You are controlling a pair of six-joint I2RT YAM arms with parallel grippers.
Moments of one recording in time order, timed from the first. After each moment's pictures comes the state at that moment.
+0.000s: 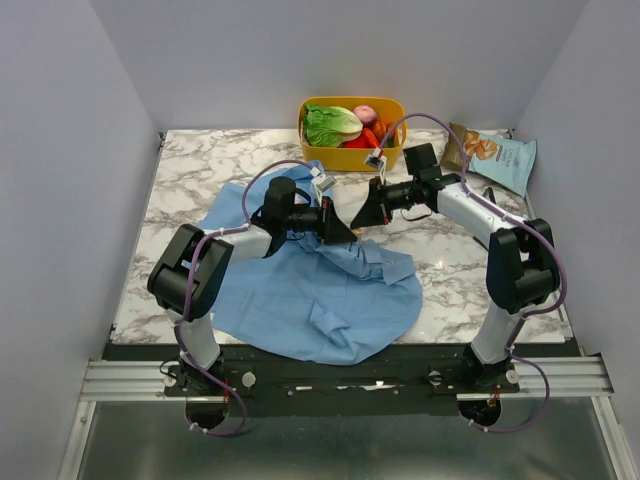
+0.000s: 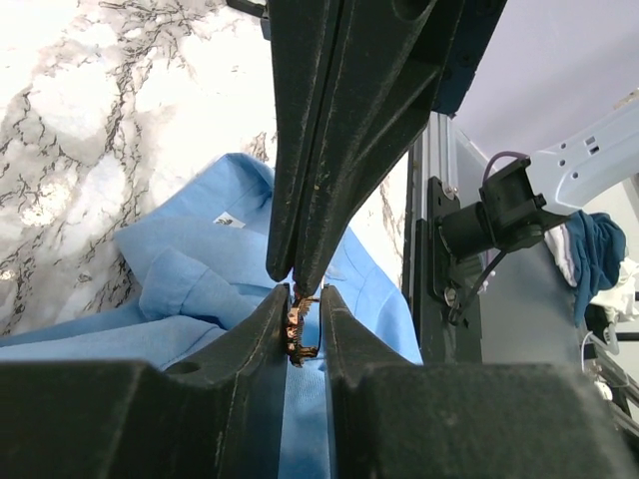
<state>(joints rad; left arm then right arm) -0.49 1.80 0.94 0.62 1.01 -0.54 0.32 1.81 1.33 -0.39 -1.13 -0.15</state>
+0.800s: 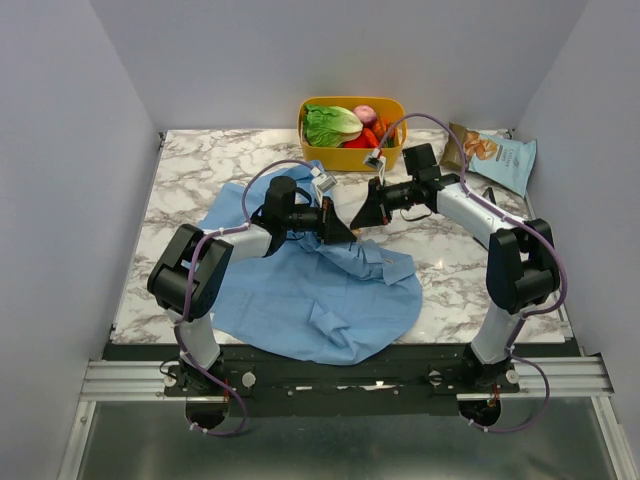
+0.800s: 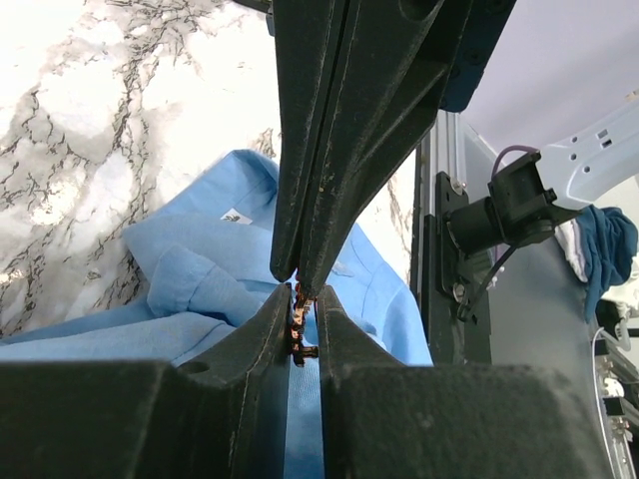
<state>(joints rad) -0.49 1.80 0.95 0.59 1.01 -0.49 0.33 1.80 1.33 -0.39 -1.12 -0.16</state>
